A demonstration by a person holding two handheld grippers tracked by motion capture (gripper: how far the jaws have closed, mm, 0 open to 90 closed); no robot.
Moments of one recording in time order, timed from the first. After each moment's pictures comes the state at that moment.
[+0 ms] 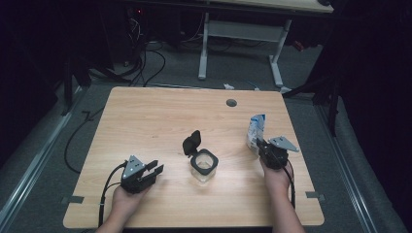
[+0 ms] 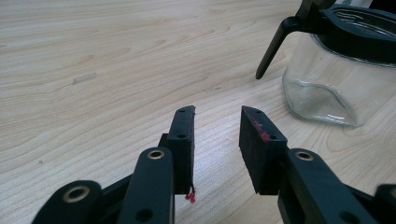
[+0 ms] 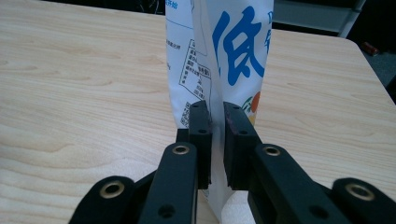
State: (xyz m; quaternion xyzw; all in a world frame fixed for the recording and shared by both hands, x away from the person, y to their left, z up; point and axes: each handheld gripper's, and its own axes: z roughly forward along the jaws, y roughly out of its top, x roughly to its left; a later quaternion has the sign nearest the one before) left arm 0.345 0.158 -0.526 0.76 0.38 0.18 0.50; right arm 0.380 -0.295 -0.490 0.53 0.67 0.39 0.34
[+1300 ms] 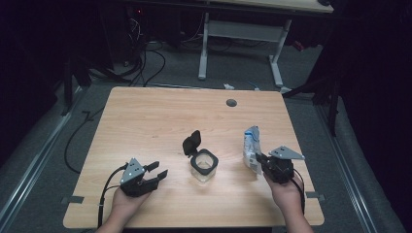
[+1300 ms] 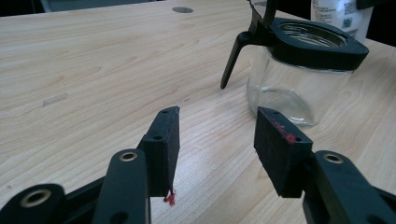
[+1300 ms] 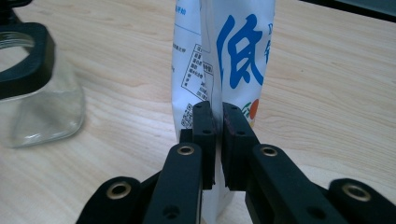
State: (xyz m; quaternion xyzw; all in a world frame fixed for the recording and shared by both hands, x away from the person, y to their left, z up) left arm 0.333 0.157 -0.518 0.76 0.33 0.16 0.53; right arm 0.331 -0.290 -0.460 0.48 0.75 0.37 0.27
